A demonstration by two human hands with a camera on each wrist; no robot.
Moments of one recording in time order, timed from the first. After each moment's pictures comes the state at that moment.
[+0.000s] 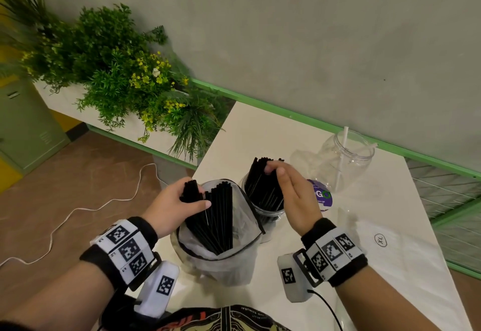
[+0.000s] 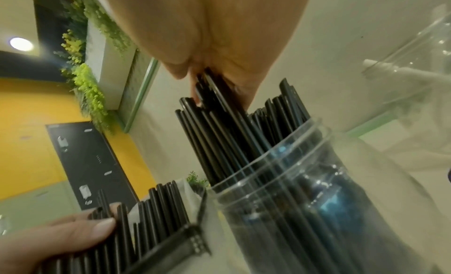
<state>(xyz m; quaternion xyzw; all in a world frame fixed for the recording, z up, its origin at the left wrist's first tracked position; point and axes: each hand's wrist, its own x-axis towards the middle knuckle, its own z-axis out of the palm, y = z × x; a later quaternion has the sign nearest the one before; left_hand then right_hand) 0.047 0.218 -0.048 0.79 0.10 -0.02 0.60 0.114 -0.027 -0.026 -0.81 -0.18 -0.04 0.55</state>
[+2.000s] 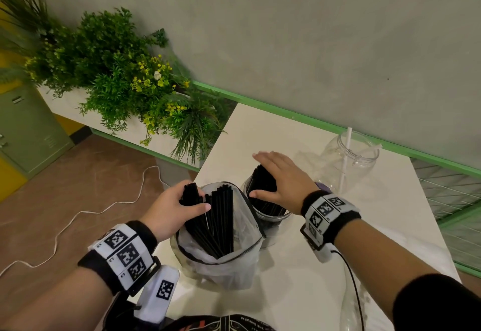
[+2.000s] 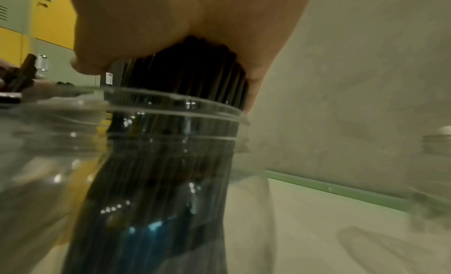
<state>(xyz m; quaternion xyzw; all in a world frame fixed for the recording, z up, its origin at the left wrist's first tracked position) 0.051 0.225 -0.049 0.79 0.11 -0.03 0.60 0.178 -0.030 -0.034 -0.93 -0.36 0.03 0.12</state>
